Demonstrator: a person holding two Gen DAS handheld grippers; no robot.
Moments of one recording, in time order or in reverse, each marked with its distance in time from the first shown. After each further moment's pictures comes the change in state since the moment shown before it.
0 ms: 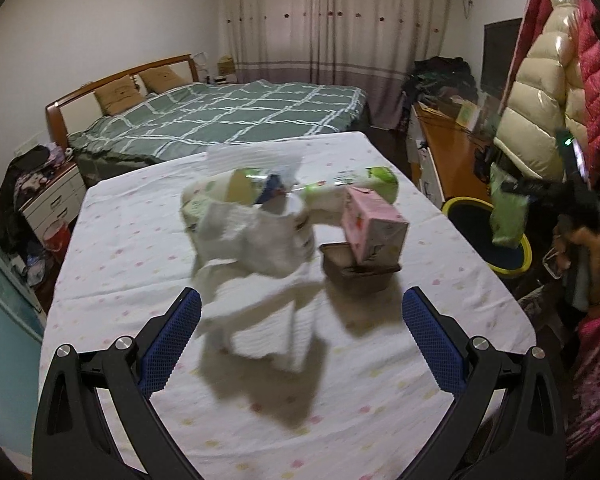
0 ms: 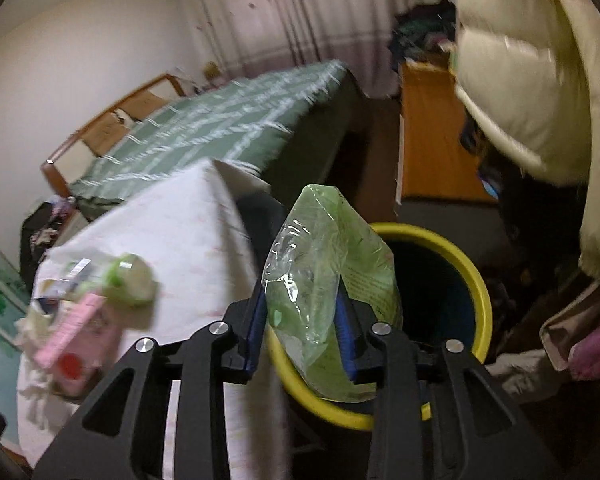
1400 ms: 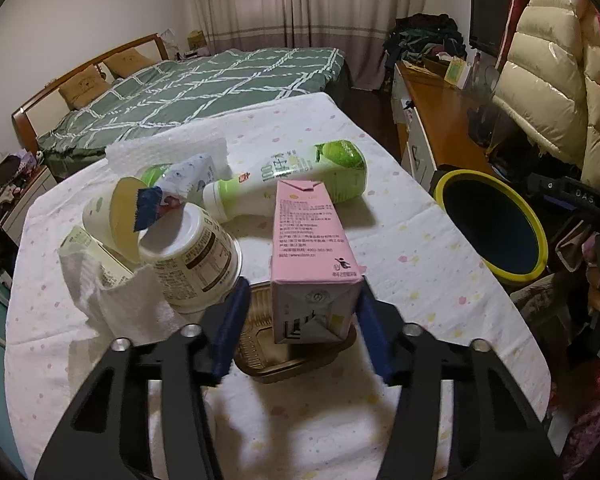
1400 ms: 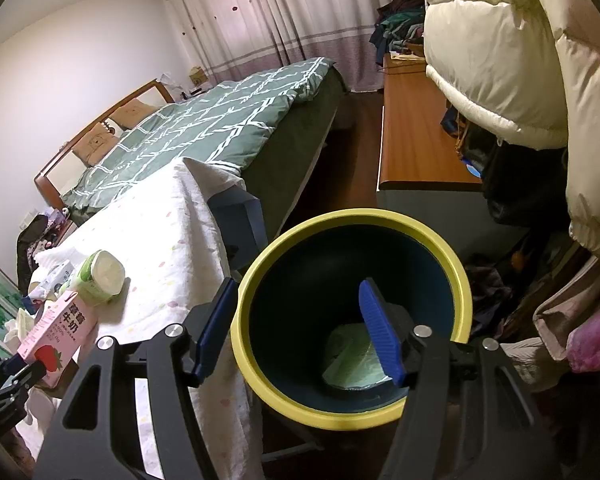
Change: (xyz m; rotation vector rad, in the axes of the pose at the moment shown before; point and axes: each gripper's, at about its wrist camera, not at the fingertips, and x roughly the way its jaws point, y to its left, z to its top) left arm 0.121 -0.071 0.044 0.077 0.141 -0.038; right arm -0.014 -0.029 -0.008 0.036 -0.023 0.011
